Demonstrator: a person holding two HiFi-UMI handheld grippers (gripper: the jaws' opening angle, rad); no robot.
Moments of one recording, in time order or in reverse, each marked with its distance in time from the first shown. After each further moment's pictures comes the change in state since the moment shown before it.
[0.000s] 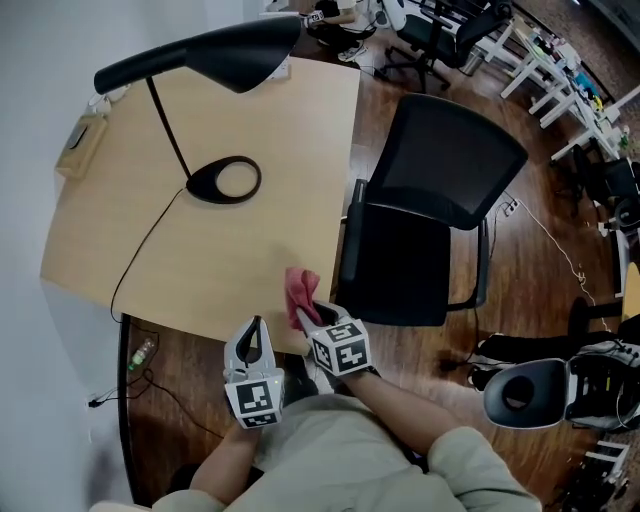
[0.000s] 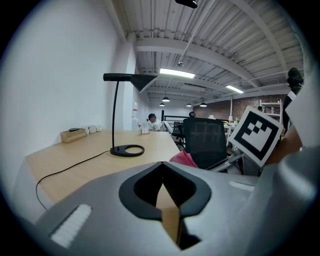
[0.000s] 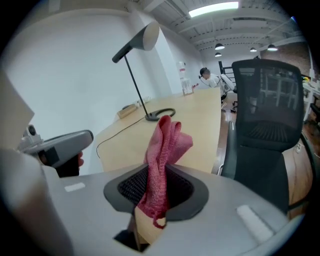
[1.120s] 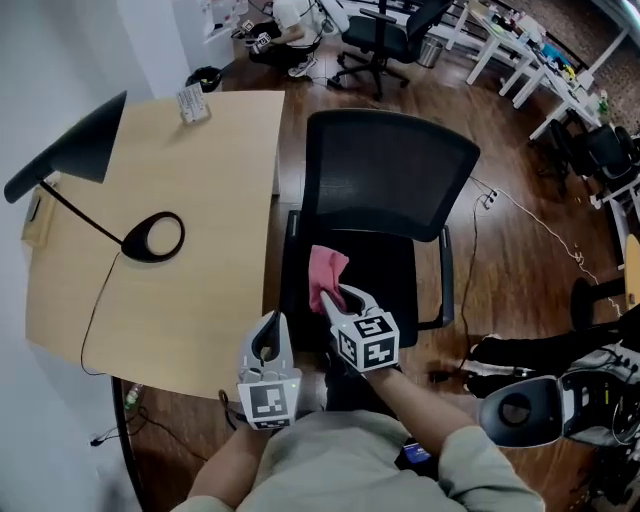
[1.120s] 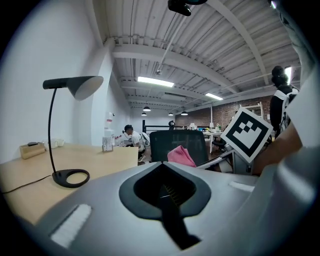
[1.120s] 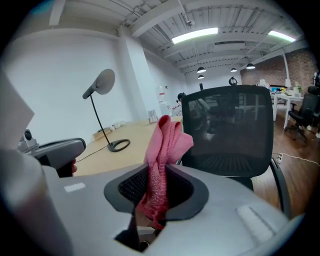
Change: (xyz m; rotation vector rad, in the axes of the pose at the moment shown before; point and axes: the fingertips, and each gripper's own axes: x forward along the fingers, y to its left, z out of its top) left arm 0.122 -0.214 0.094 0.088 -0.124 -0.195; right arm -0.120 -0.236 0.090 0.032 -0.223 -0.158
